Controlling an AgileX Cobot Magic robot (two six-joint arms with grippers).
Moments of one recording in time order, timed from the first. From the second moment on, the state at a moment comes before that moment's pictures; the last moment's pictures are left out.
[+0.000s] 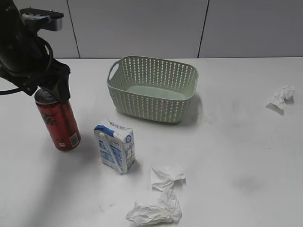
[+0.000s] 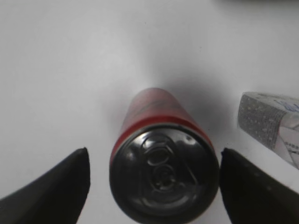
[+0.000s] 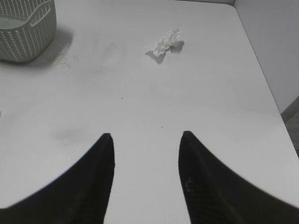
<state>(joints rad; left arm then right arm) -0.34 1.71 -1.32 -0.15 1.06 0.12 0.07 -0.01 -0.50 0.02 1.04 -0.04</state>
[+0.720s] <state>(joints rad) -0.34 1.79 -1.32 -0.17 1.07 0.12 0.07 -0.01 -0.50 0.02 1.04 -0.04</state>
